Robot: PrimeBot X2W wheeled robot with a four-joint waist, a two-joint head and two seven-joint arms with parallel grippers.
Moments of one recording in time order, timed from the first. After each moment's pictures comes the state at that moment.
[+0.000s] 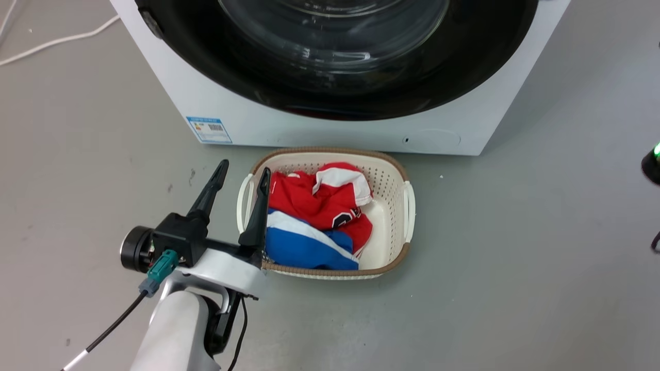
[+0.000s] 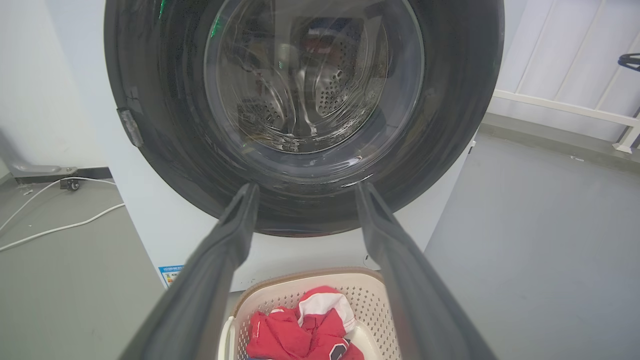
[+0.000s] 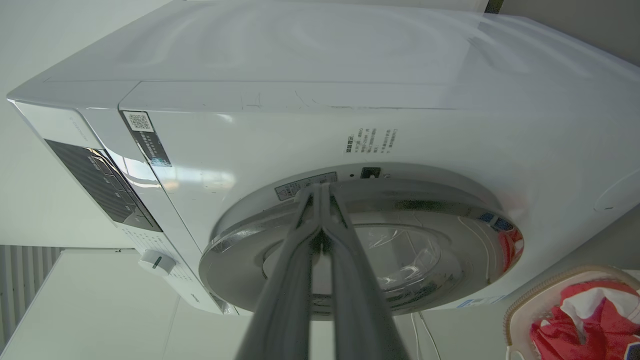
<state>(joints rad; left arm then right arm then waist) -0.30 0.09 -0.15 0.23 -0.17 -0.13 -0.26 -0.86 -0.41 -0.04 0.84 1.83 0.13 0.30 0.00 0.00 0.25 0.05</state>
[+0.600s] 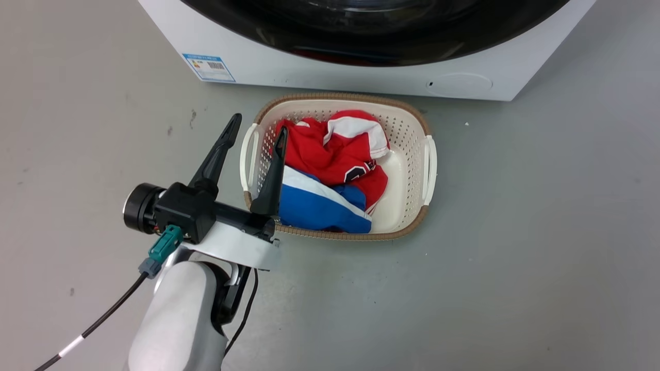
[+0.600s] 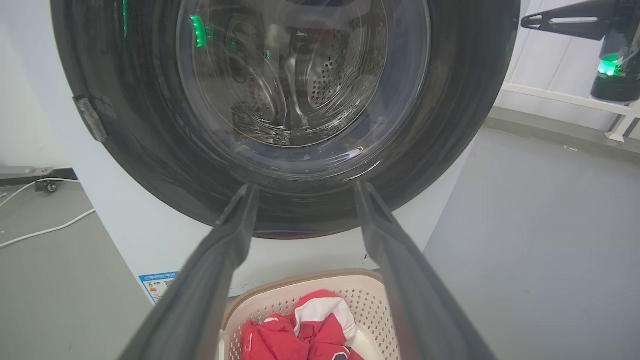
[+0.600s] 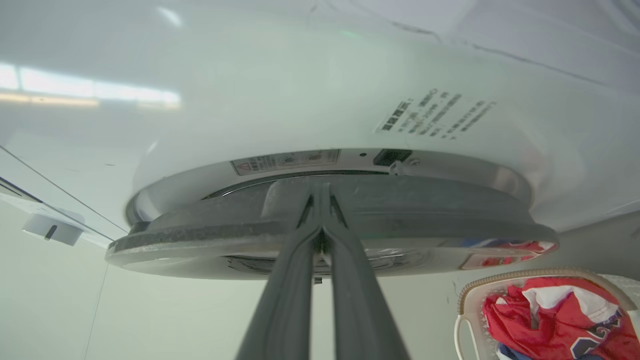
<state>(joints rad) -0.38 0.10 -0.20 0.14 -0.17 -0.13 -0.26 -1.32 -0.42 0.19 1.08 1.71 0.13 0.47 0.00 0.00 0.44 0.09</state>
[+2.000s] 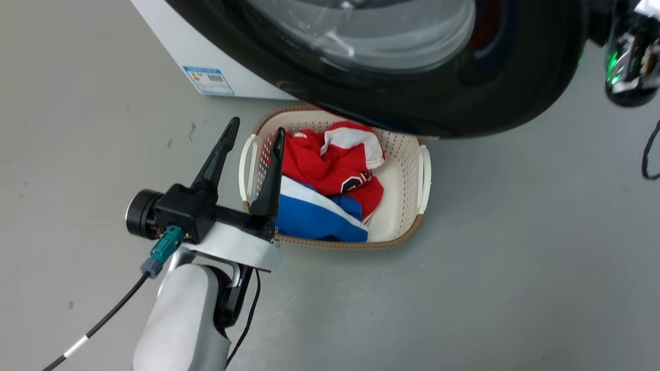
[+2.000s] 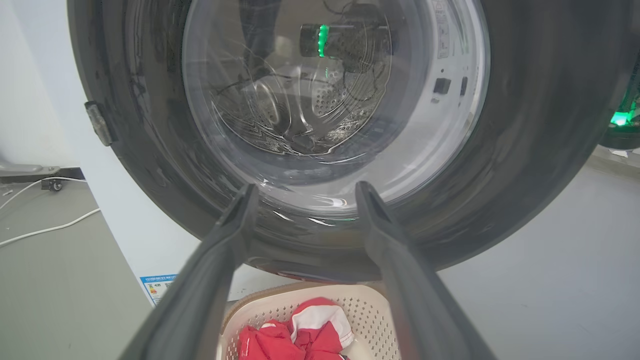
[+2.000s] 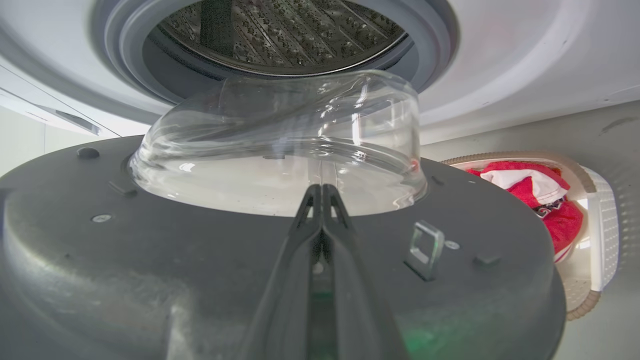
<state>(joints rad) -0.39 0.07 -0.19 0.16 -0.17 -0.13 -0.26 -1.26 -0.36 0.33 1.03 1.64 0.13 0.75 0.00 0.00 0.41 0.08</state>
